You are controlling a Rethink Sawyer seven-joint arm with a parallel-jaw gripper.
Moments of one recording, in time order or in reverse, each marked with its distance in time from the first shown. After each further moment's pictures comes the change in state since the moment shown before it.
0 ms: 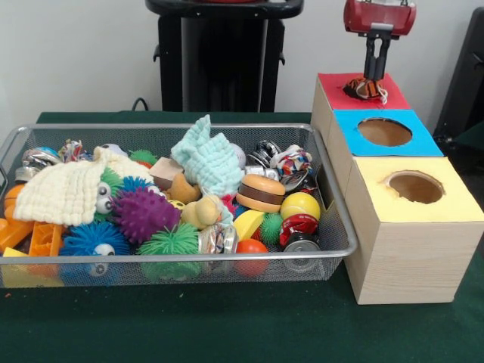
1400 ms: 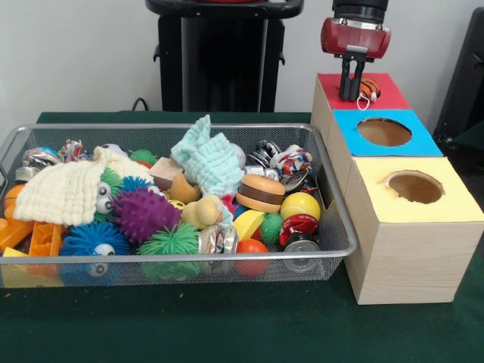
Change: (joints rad) arm -0.042 0.116 -0.007 -0.001 -0.039 -0.135 0.000
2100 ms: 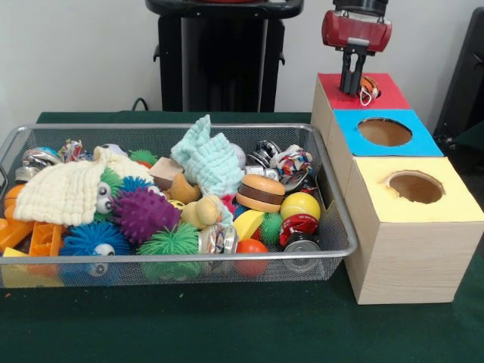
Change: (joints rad) arm 0.045 -0.031 -0.043 0.000 -0.004 0.025 0.000
